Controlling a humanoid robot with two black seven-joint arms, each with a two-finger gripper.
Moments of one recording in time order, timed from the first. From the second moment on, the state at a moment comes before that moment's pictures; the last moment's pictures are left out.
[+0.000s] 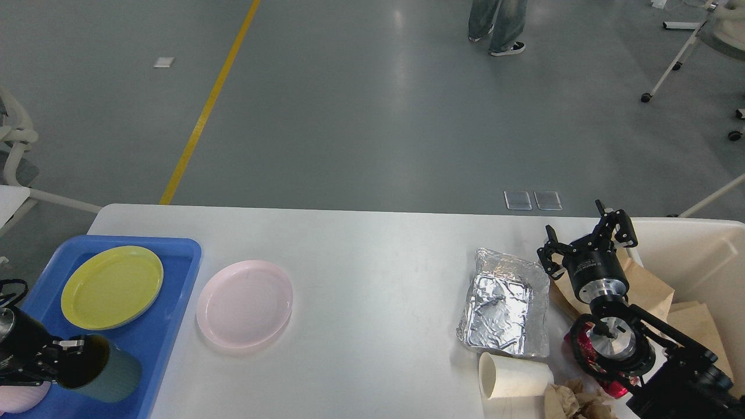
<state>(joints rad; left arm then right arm) -1.28 0.71 1.23 -0.86 0.42 -0.68 -0.38 0.37 -0.34 0.78 0.92 0.13 0.06 0.53</state>
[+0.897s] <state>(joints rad) -1.28 0.72 1.20 -0.88 0.33 -0.62 -0.32 0.37 -0.34 0.78 0.92 0.13 0.06 0.53</state>
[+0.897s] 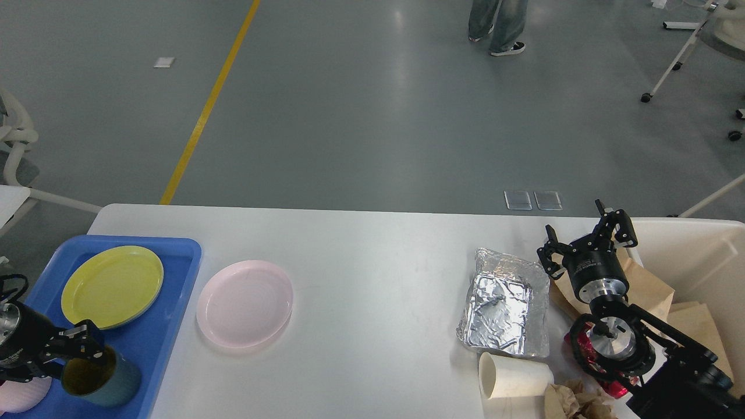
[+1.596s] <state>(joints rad) -2.15 0.51 1.71 -1.37 0.09 -0.66 -0.31 0.37 -0.34 0.78 0.92 0.13 0.06 0.53</state>
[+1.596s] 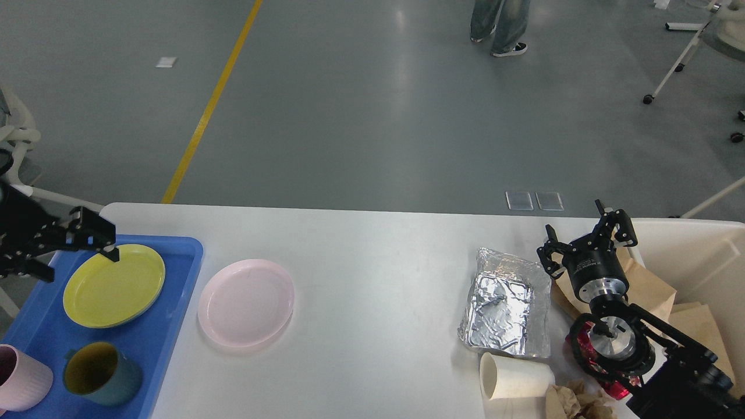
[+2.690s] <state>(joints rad) -2.46 0.16 1.56 -1.70 -0.35 -0.64 -0.22 0.37 -0.34 0.78 0.92 0.13 0.06 0.53</state>
